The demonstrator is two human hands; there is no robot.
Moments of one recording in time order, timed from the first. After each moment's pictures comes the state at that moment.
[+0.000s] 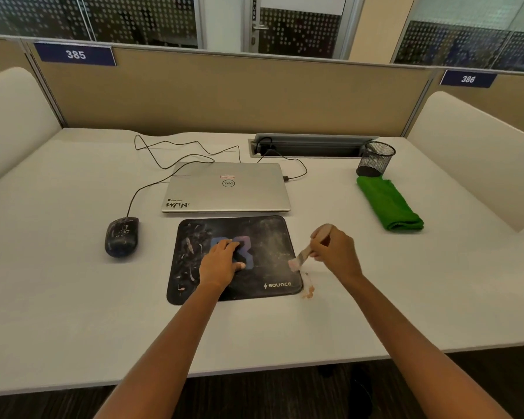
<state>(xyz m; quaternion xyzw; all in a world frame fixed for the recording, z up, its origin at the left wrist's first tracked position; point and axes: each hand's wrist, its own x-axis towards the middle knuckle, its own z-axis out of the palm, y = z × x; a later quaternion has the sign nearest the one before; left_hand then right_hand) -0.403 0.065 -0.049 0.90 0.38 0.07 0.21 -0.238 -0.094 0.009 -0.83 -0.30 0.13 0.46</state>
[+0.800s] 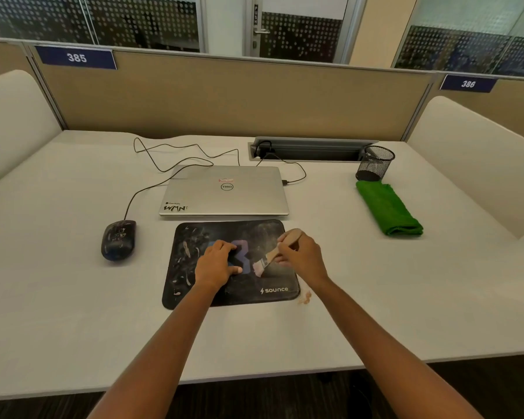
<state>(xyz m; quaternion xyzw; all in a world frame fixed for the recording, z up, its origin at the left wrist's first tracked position) -0.402 0.069 -0.042 0.89 0.38 0.07 0.23 -0.266 -0.061 0.000 -0.77 -0.32 0.23 0.51</state>
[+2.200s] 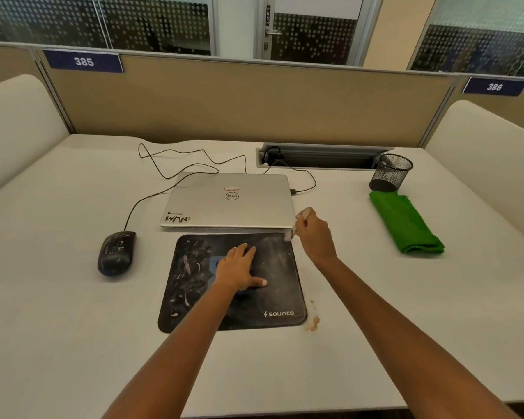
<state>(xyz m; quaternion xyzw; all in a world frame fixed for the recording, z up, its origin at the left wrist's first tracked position) -0.354 0.081 -0.034 0.91 0.34 -0.10 0.19 -0.203 -0.001 0.007 -0.83 -0.39 0.07 0.38</state>
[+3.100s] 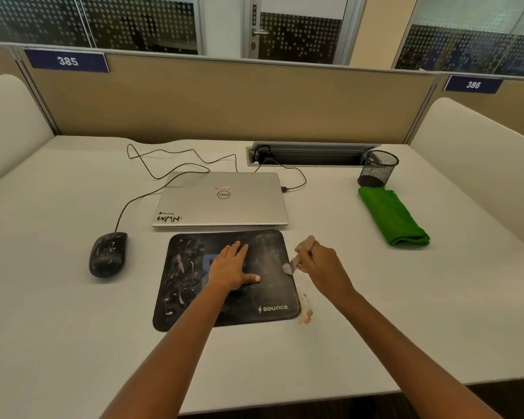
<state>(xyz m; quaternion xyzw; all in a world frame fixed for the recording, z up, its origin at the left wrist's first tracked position) -0.358 0.079 -0.039 0.91 0.35 -0.09 0.20 -0.243 -0.076 0.020 -0.83 -0.40 0.15 0.36</state>
